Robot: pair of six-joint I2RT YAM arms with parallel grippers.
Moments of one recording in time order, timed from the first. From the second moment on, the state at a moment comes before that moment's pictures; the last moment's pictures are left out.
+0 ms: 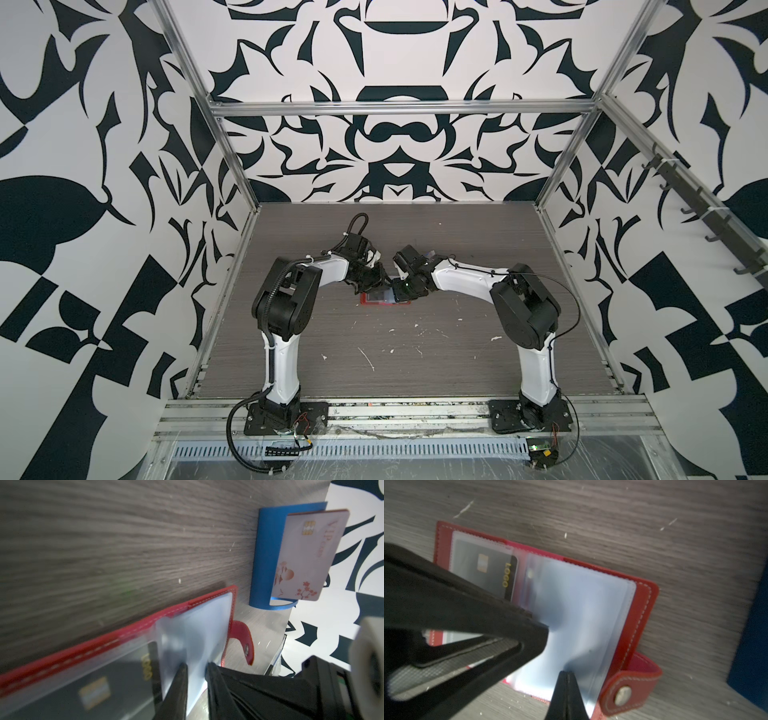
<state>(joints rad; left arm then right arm) -0.43 2.01 1.21 -0.27 0.70 -0.61 0.73 2.02 1.38 -0.52 -0.09 0.50</state>
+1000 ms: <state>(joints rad) -0.44 1.96 1.20 -0.29 0.66 -0.59 0.73 1.93 1.30 -0.51 0.02 0.55</state>
